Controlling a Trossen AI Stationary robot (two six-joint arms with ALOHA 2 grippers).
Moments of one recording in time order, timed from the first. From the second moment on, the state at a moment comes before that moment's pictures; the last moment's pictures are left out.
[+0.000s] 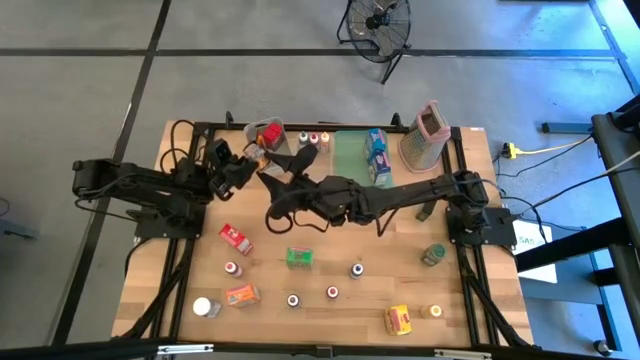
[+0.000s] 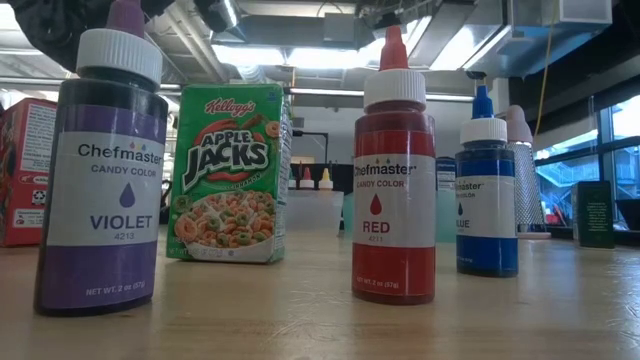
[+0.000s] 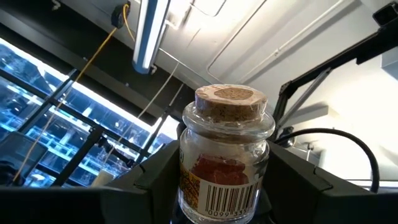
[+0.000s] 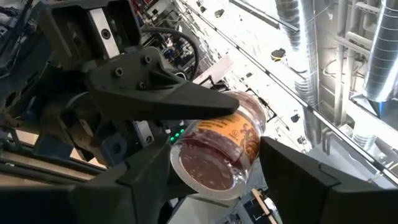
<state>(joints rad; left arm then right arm) 0.18 1.13 0.36 1.57 0.09 -0.70 0.19 2.03 1.83 0.36 0.71 -0.97</state>
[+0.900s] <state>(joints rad) 0.18 1.13 0.36 1.56 0.14 -0.70 0.17 2.08 1.83 0.45 0.74 -1.05</state>
